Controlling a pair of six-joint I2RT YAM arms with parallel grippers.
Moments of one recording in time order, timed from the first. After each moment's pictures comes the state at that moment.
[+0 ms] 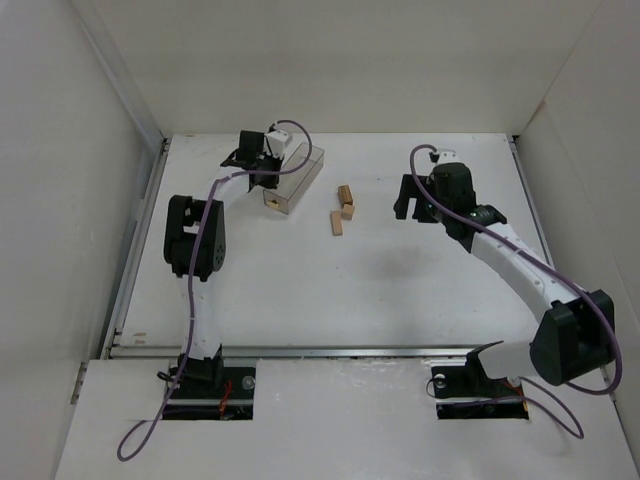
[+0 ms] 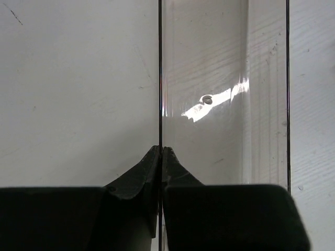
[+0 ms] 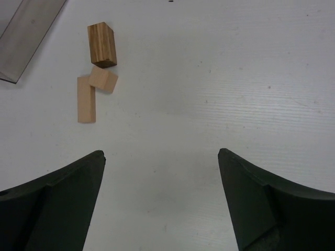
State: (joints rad) left arm -0.19 2.15 1.65 -0.24 0.21 0.21; right arm 0.34 1.34 1.05 -0.32 0.08 0.33
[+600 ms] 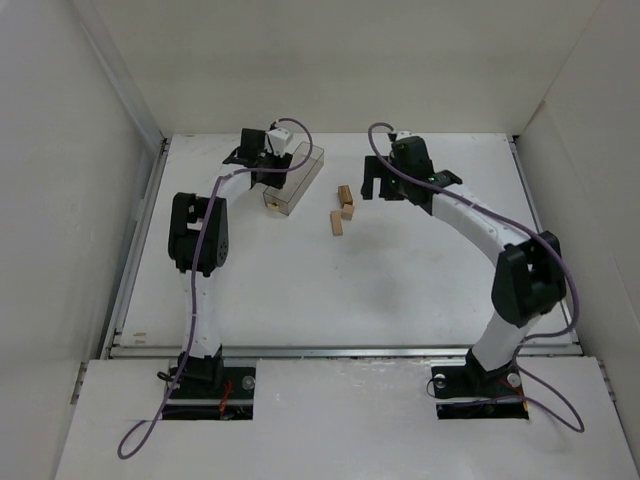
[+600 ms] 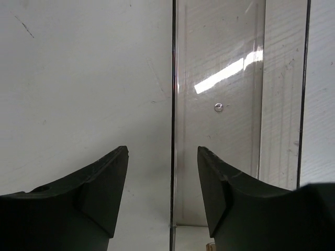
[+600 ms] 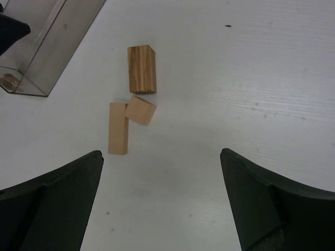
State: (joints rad) left arm -0.19 2.22 1.72 -0.24 0.18 0.22; right arm 0.42 1.70 1.39 -0.37 0.06 0.33
